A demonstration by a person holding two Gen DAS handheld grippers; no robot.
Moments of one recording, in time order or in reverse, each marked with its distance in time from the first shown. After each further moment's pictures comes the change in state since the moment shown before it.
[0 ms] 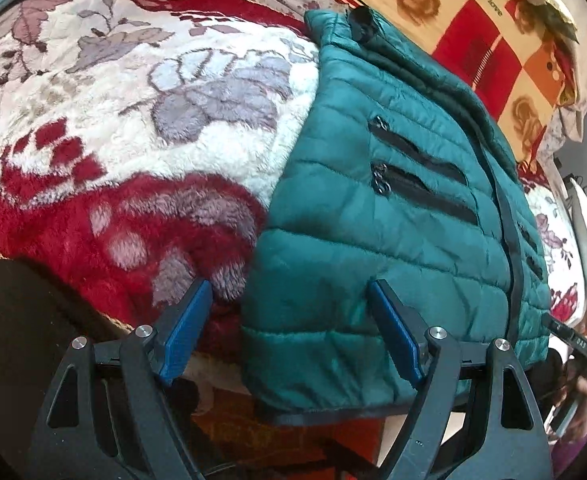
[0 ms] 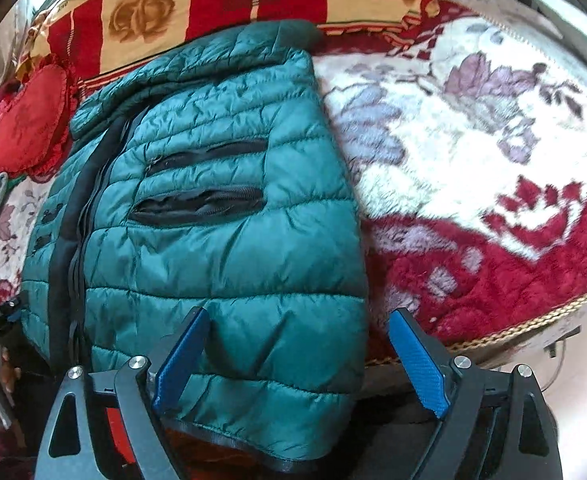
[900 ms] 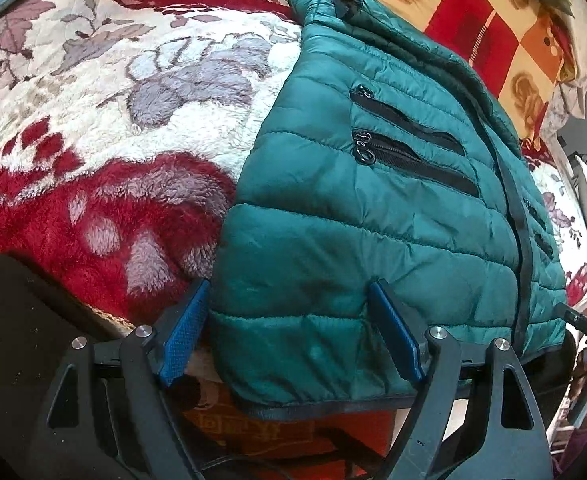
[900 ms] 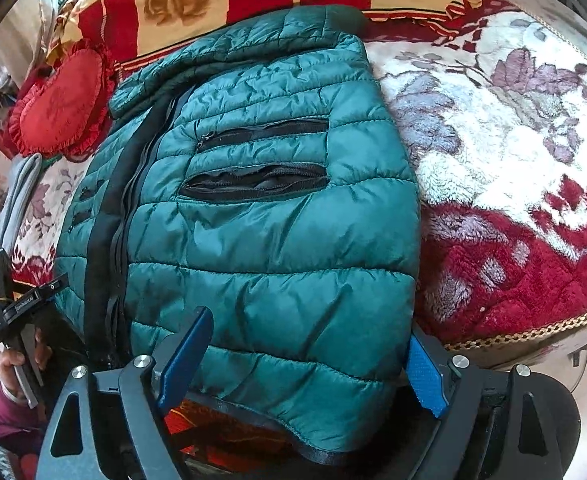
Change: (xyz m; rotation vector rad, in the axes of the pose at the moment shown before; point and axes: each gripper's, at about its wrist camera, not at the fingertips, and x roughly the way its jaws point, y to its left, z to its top) left arm 0.010 -0.017 -0.005 0.054 0.029 0.036; right arm -0.001 0.018 -0.004 -0.055 0.051 0.121
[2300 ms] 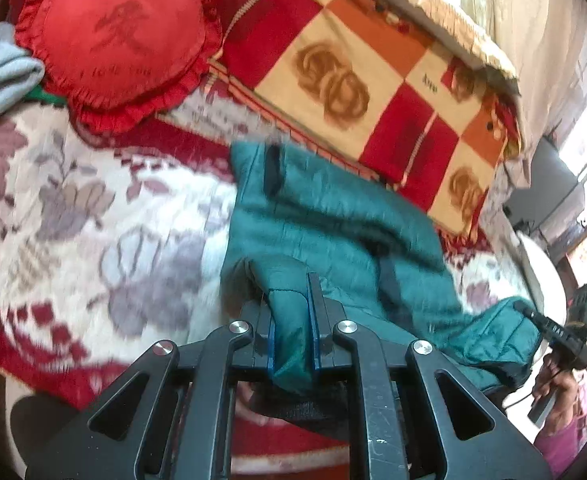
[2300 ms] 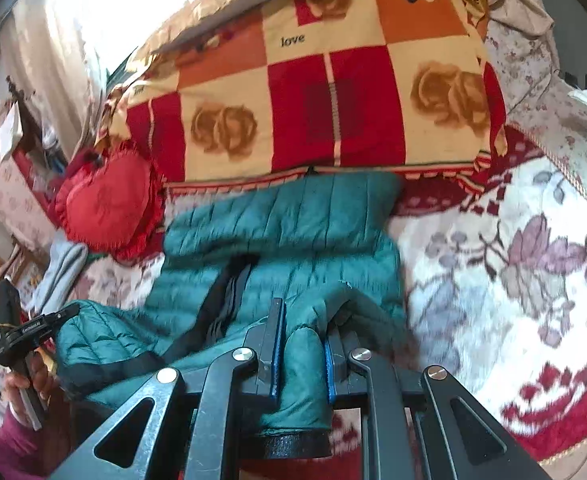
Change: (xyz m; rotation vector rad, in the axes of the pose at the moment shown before) left arm -0.104 -0.035 0.116 0.012 -0.301 -0.167; right arm -0.084 0.011 0.117 -0.045 -0.386 0.113
